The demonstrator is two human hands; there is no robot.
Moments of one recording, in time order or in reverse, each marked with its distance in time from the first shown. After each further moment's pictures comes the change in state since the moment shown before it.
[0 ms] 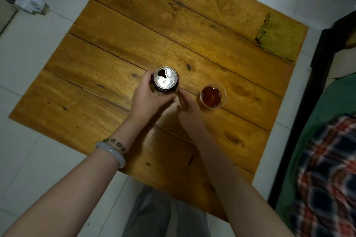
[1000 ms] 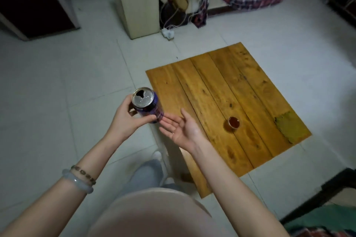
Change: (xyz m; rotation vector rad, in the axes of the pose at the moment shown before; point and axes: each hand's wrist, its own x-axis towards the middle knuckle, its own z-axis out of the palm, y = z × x) left_hand -0.390 0.104 -0.175 -0.380 0.613 -0.097; right_hand -0.303 -0.157 0.058 0.222 -0.646 0.629
